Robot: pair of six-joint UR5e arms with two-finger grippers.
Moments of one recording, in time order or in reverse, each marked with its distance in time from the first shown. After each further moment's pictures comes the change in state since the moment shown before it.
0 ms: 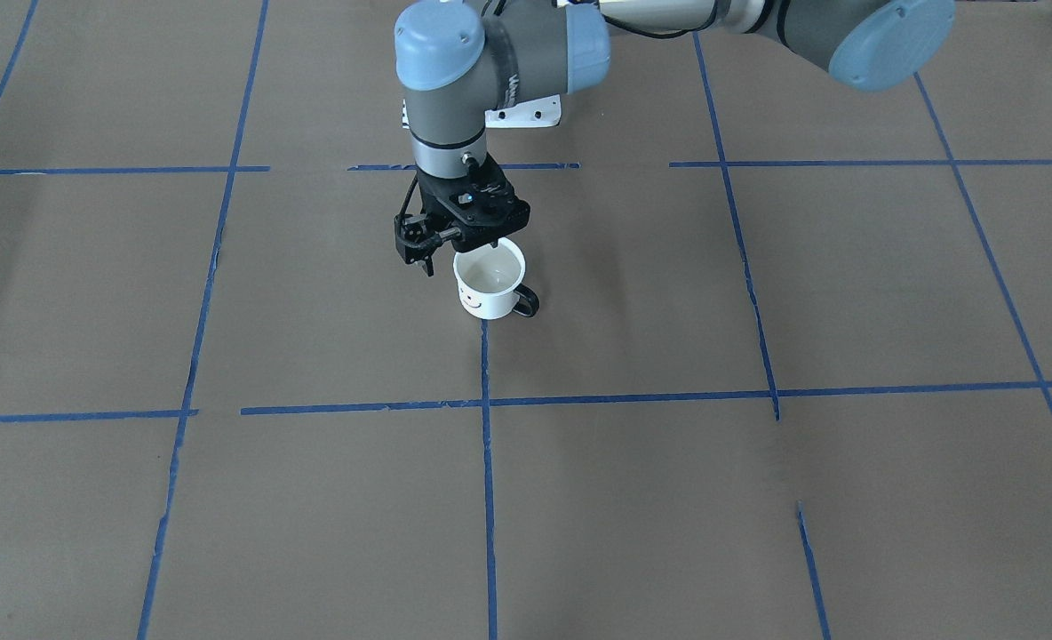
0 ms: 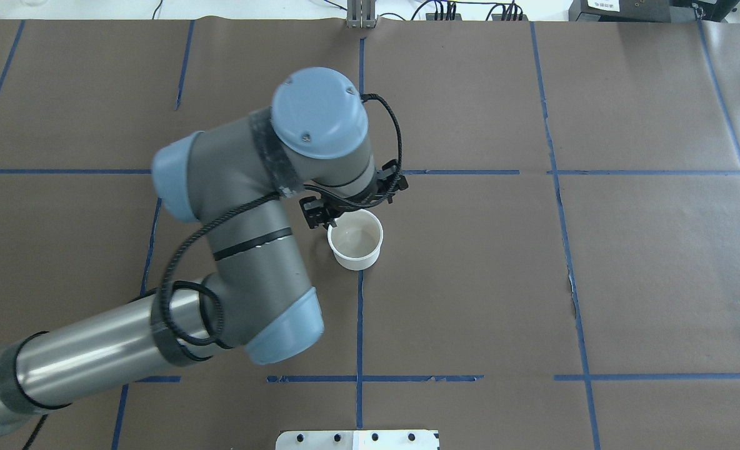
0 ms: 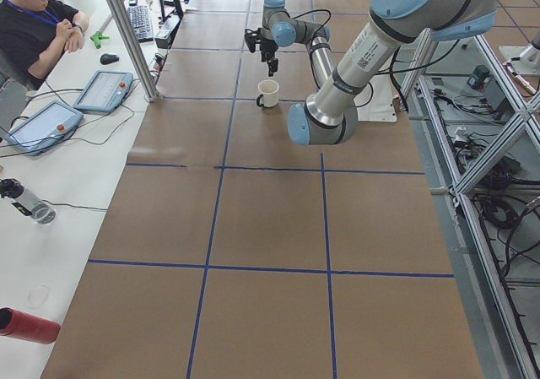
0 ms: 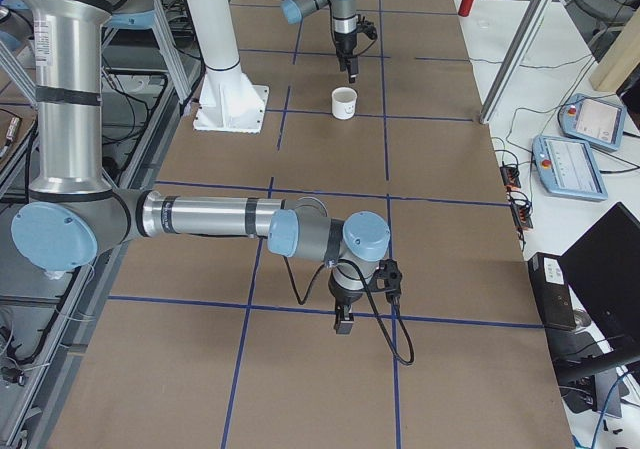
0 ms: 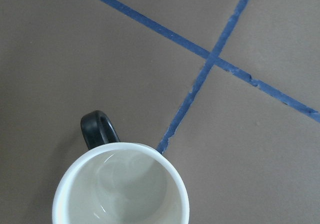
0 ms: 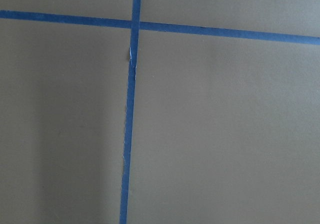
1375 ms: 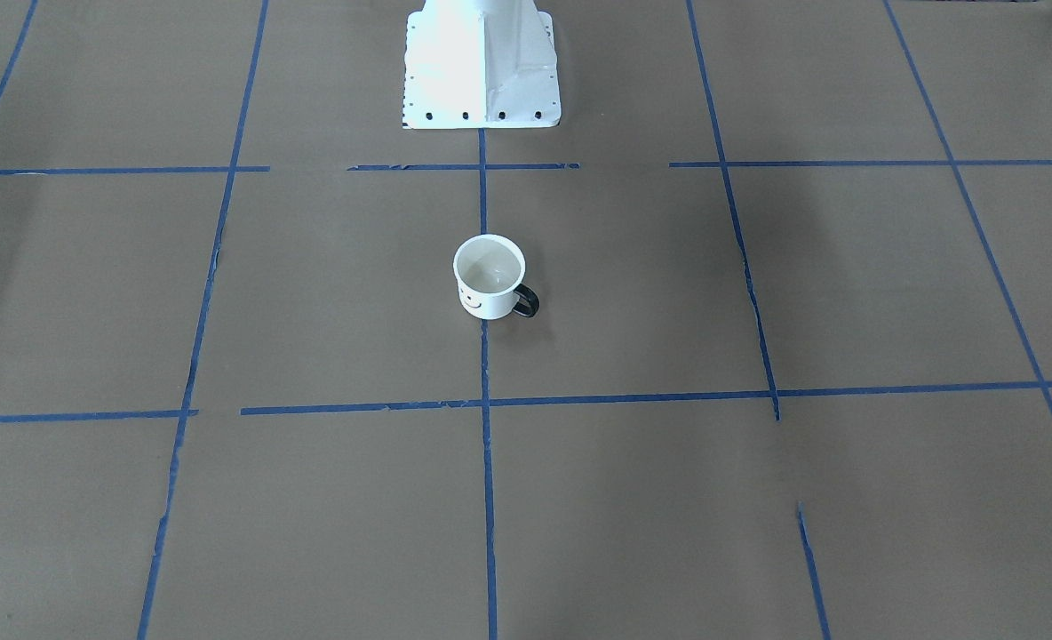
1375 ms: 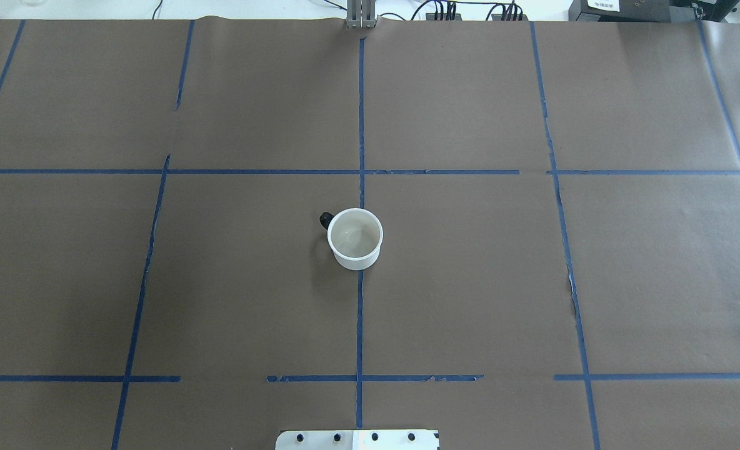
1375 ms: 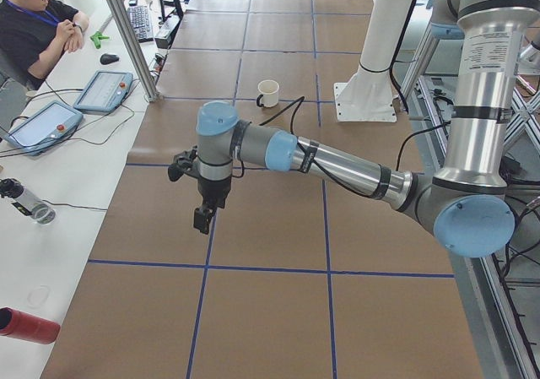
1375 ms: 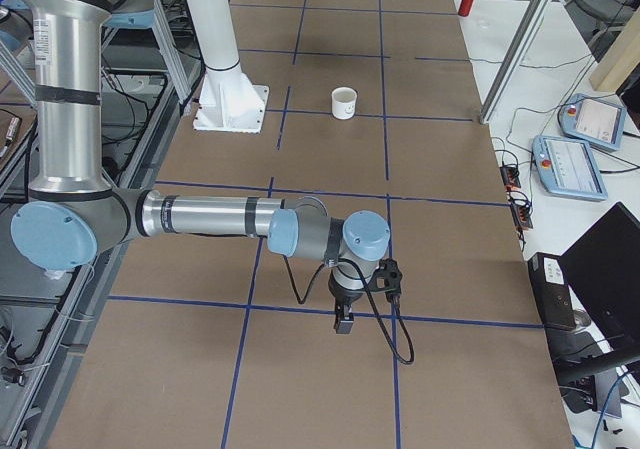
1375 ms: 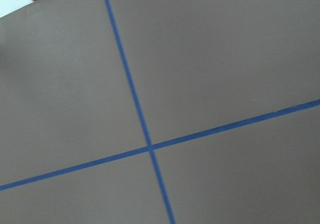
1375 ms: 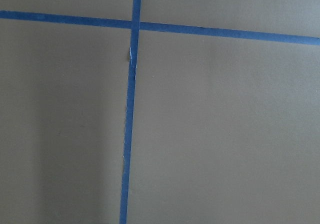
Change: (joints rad) left arm -1.014 0.815 -0.033 -0.042 -0.257 1.743; right arm 0.000 0.000 0.000 0.000 0.000 0.000
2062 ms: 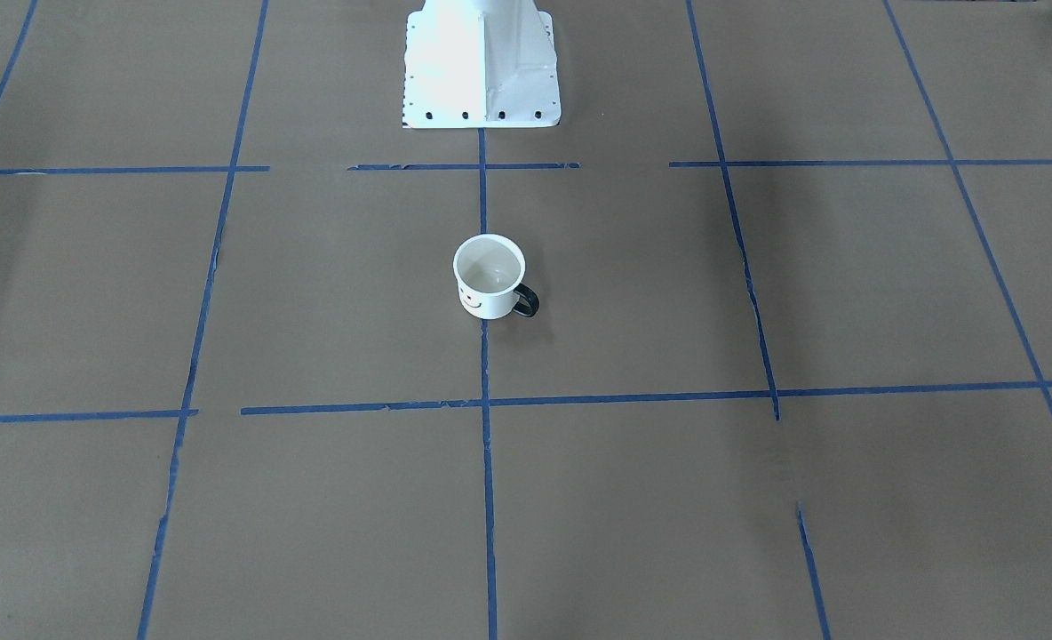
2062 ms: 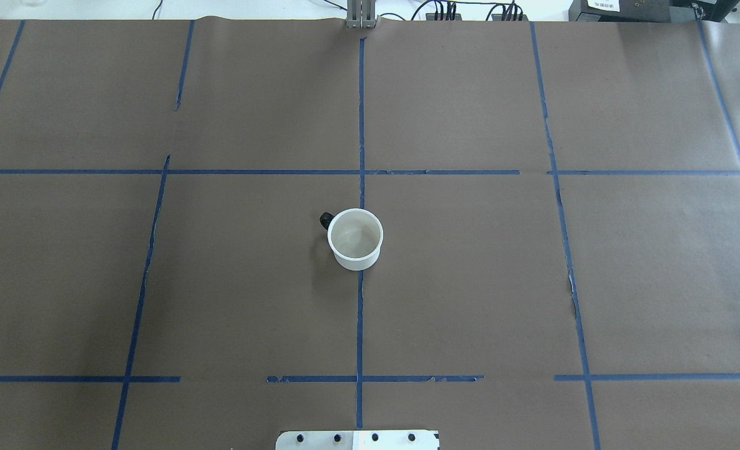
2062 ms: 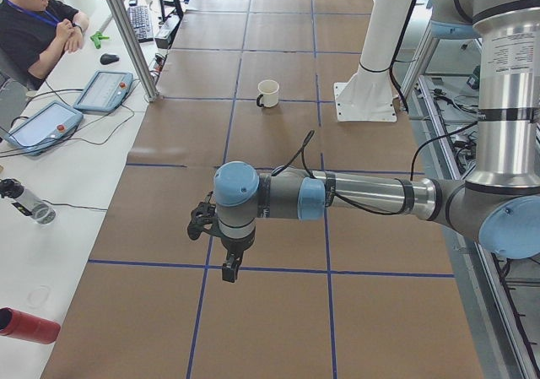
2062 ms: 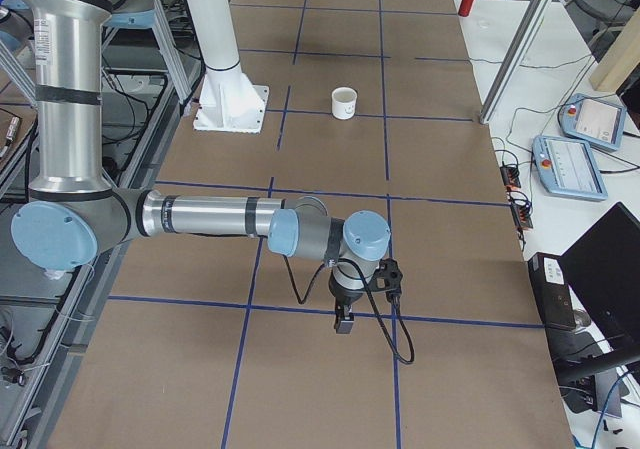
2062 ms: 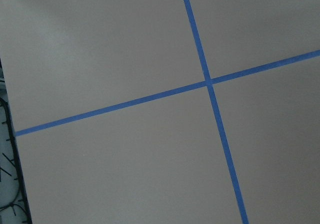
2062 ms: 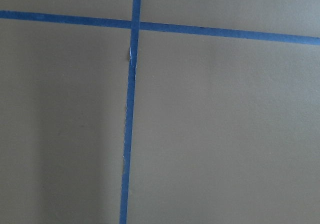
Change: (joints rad) left arm -0.070 0.090 0.060 -0.020 -0.142 -0.003; right arm 0.000 0.000 0.000 0.000 0.000 0.000
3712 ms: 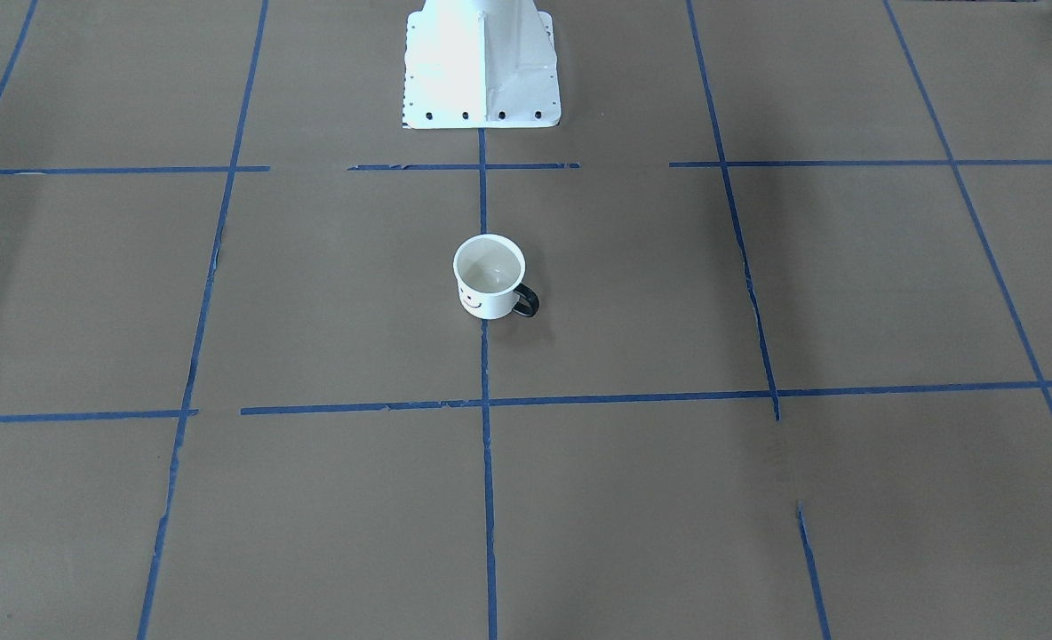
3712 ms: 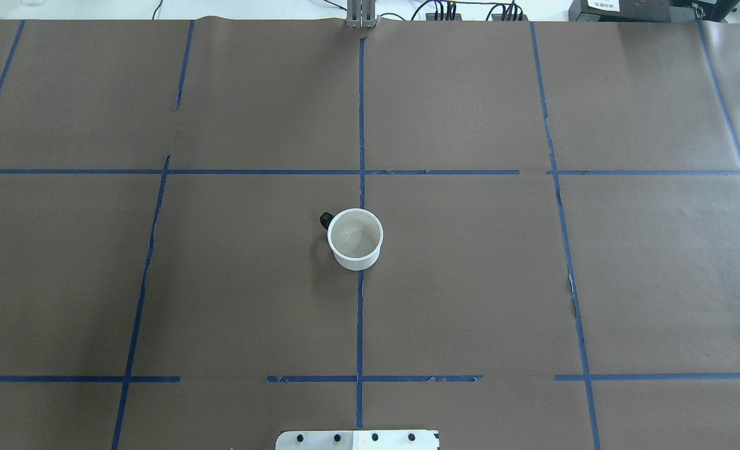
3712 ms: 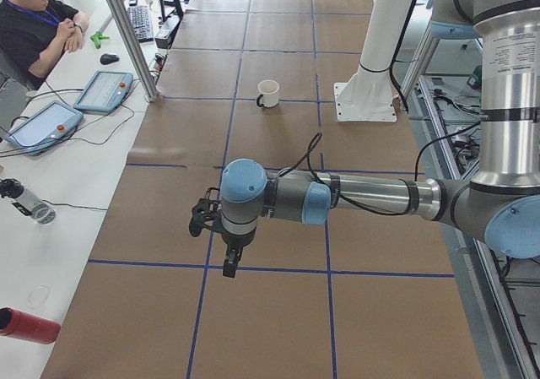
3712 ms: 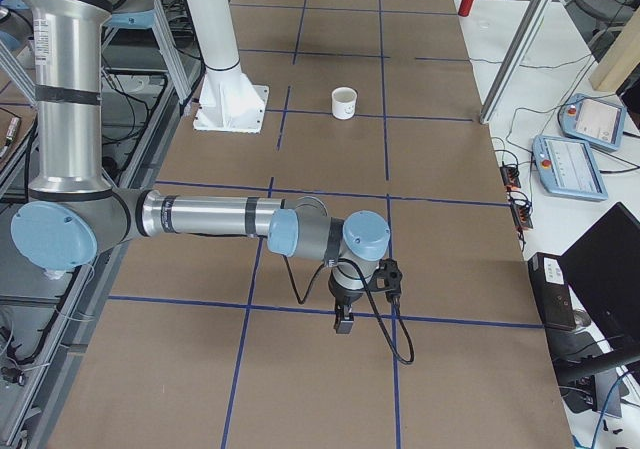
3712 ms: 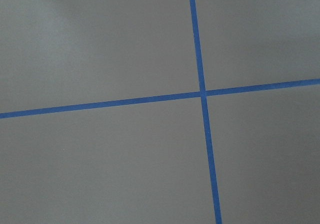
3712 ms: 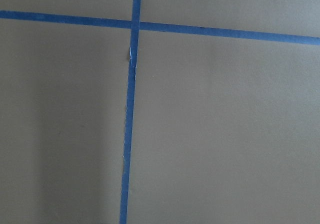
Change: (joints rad) left arm 0.009 0.027 -0.013 -0.118 -0.011 -0.077; right arm 0.000 0.000 0.000 0.000 0.000 0.000
